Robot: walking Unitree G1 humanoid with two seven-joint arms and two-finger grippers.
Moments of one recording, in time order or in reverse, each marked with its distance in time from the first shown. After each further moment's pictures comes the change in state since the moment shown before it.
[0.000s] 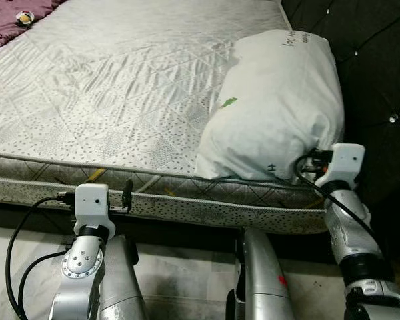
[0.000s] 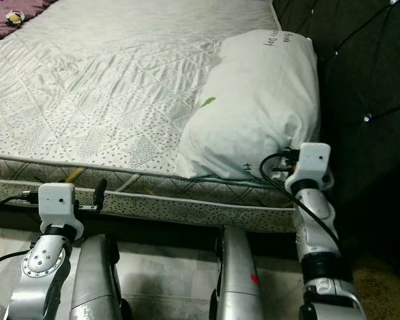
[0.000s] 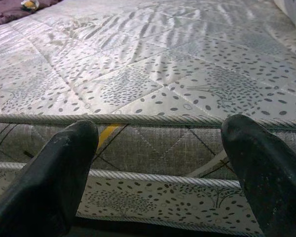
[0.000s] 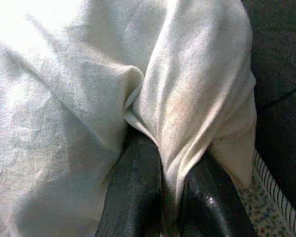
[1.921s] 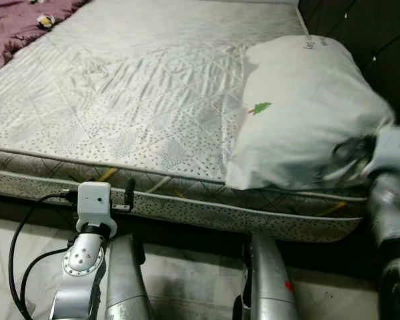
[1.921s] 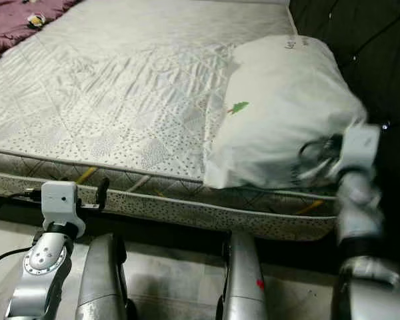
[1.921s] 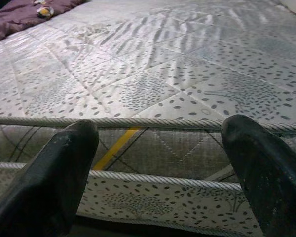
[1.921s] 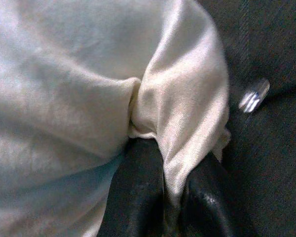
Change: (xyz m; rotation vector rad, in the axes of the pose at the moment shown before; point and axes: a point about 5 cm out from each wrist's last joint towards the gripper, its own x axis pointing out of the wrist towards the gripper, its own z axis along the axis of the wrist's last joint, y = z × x) left arm 0.004 -0.002 0.001 0.009 -0.016 -0.029; right arm 0.006 -0.091 0.037 -0.191 0.053 -0.359
